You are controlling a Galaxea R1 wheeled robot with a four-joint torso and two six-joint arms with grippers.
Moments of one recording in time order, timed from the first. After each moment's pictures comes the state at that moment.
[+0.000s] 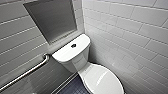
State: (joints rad) left arm 1.29 2.90 -2.41 -0.29 0.21 0.34; right arm -1.50 2.19 -1.40 0.65 0.64 -0.31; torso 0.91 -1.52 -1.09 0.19
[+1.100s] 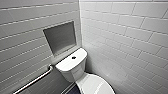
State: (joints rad) left arm 1.33 2.90 -2.44 -0.29 0.21 0.34; right arm -1.63 2.59 -1.96 0.55 0.54 -0.31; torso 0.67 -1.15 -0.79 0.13
